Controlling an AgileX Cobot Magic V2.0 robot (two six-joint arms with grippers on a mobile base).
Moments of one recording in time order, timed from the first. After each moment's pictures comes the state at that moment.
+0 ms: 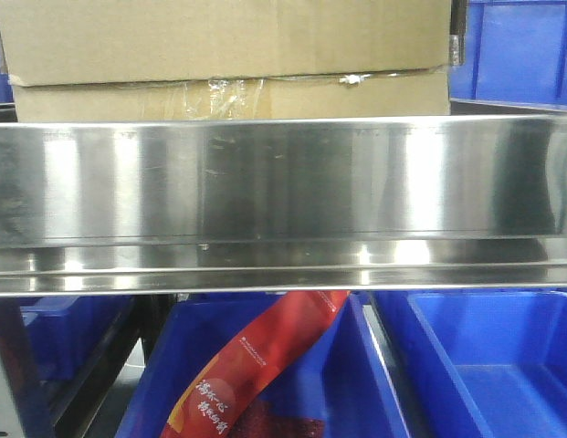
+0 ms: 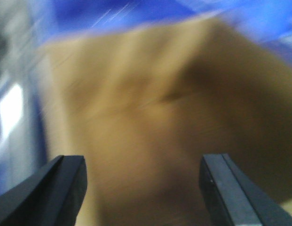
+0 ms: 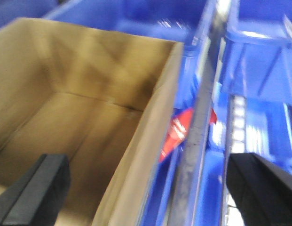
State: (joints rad) left arm -0.33 1.60 -2.05 0.12 1.18 -0.16; right arm 0.33 1.53 -2.06 0.10 1.20 0.01
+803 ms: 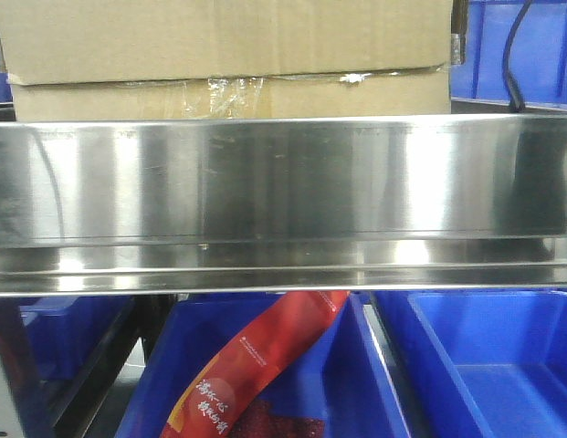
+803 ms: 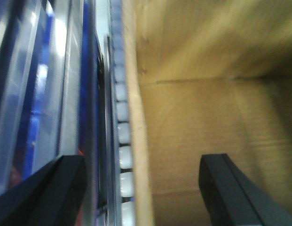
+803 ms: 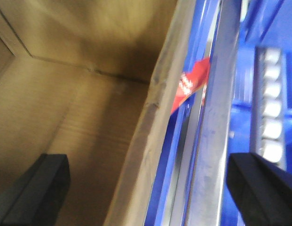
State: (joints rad) left arm -0.23 1.86 -2.16 0.13 1.23 -0.21; right arm 0.33 1.86 -2.18 0.12 1.23 0.03
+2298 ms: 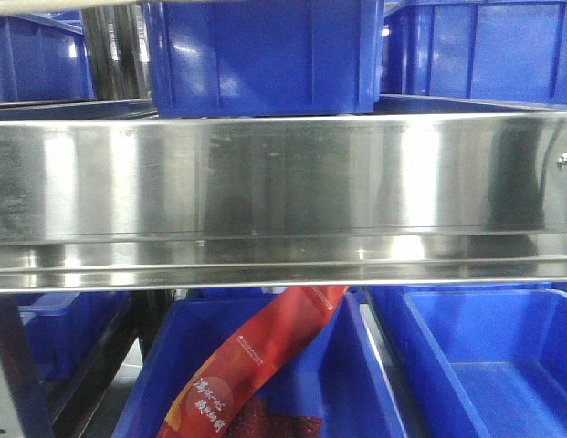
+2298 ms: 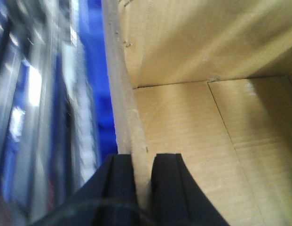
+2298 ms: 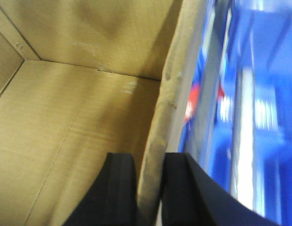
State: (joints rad) left arm -0.37 1.47 -1.98 0.12 1.23 -0.27; right arm 0.34 1.39 -1.92 0.12 1.25 0.04
